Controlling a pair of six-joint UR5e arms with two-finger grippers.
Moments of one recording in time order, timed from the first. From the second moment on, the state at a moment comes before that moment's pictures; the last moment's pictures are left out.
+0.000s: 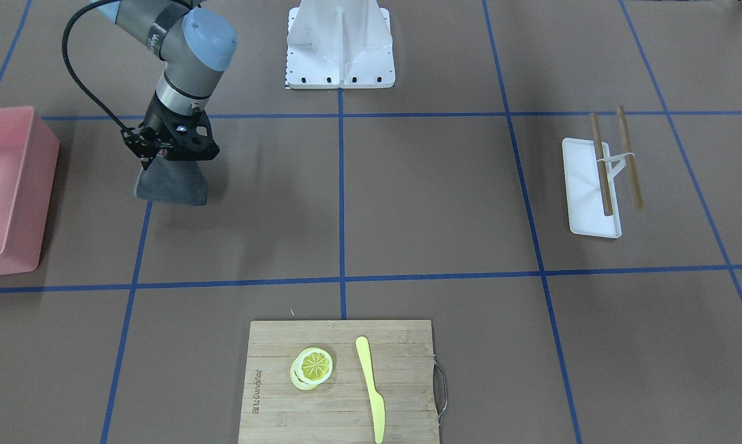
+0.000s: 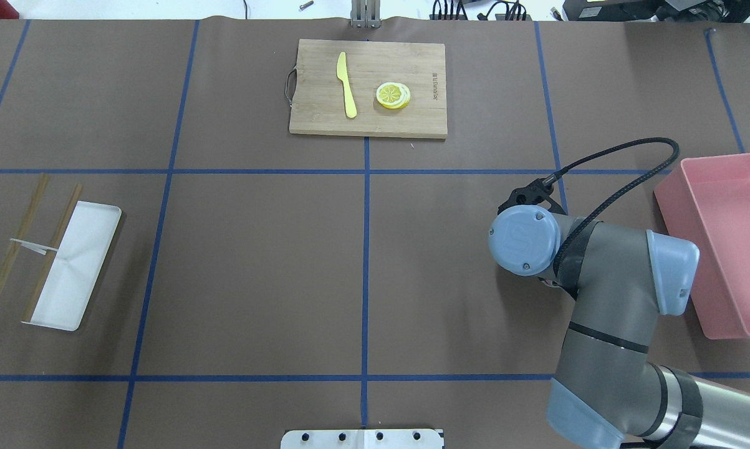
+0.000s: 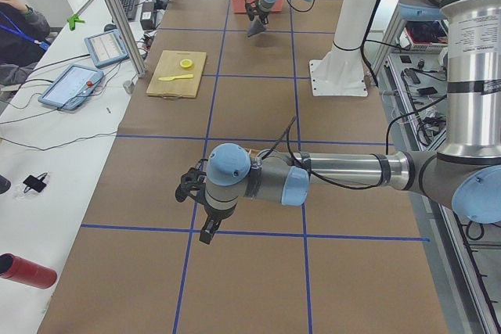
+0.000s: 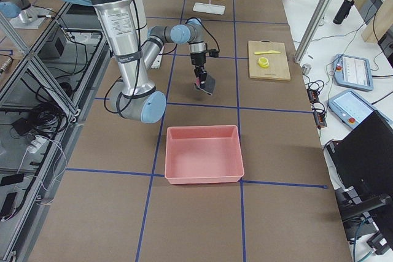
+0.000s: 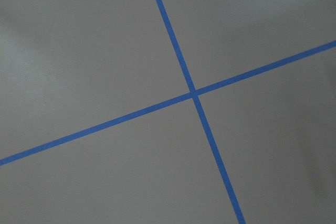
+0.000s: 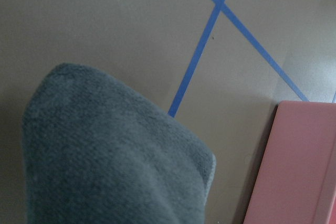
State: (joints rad) left arm -1.66 -1.47 -1.68 -1.75 -2.36 0.27; right arm 0.44 -1.18 1.97 -2.21 1.47 0.72
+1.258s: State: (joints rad) left arm -1.66 -1.47 -1.68 -1.75 -2.36 0.27; right arm 0.38 -0.76 1.55 -1.98 1.56 0.93
